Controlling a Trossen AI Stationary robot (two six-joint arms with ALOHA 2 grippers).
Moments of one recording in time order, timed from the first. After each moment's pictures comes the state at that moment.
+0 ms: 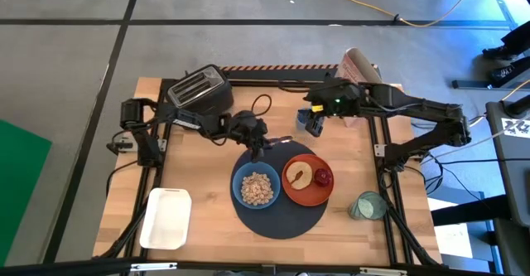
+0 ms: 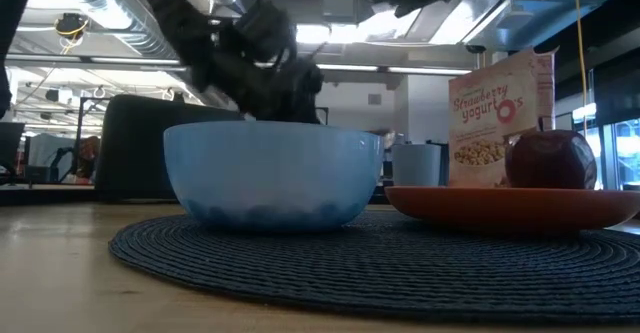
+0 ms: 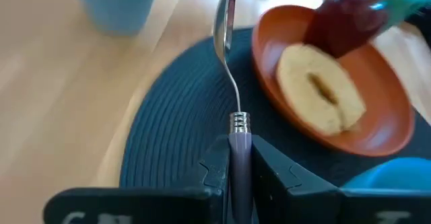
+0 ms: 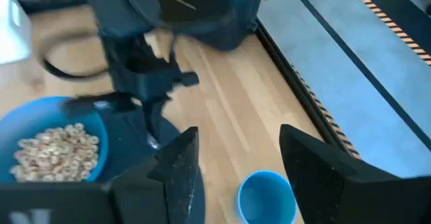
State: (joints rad) left arm 0.22 1.76 0.87 0.27 0.21 -0.24; right arm -0.12 1.35 1.48 -0.85 0.24 0.10
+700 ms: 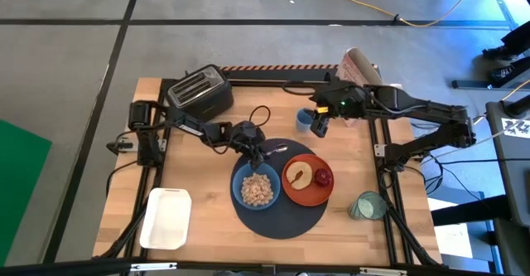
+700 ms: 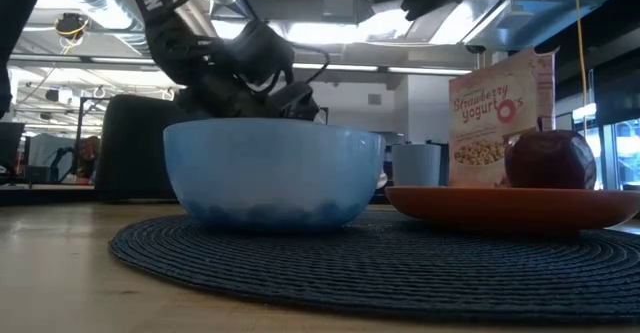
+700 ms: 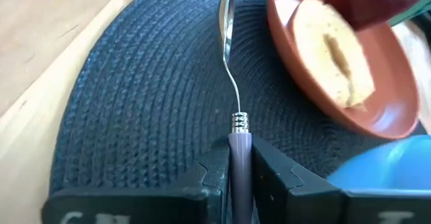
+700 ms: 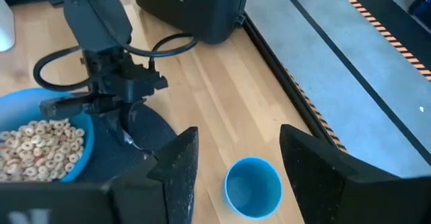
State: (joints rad) left arm 0.16 1.85 0.80 0.37 0.21 -0.47; right arm -0.12 1.29 1.42 -0.85 0.28 0.09
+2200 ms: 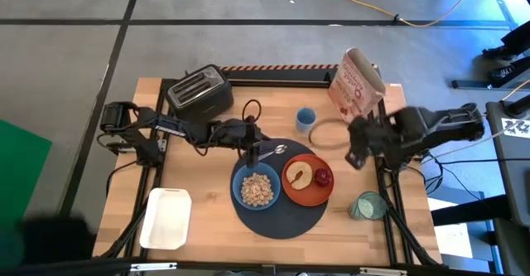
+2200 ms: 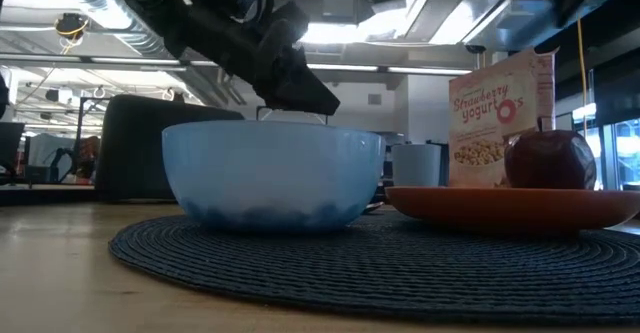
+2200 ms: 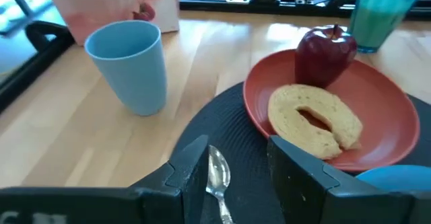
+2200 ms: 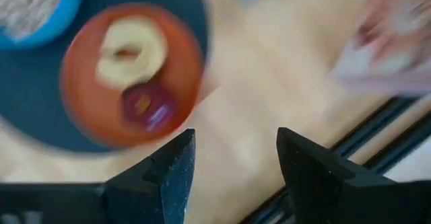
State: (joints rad) left arm 0.08 1.60 0.80 0.35 -0.07 -0.02; right arm 0.24 1.17 1.39 -1.56 0.21 0.90
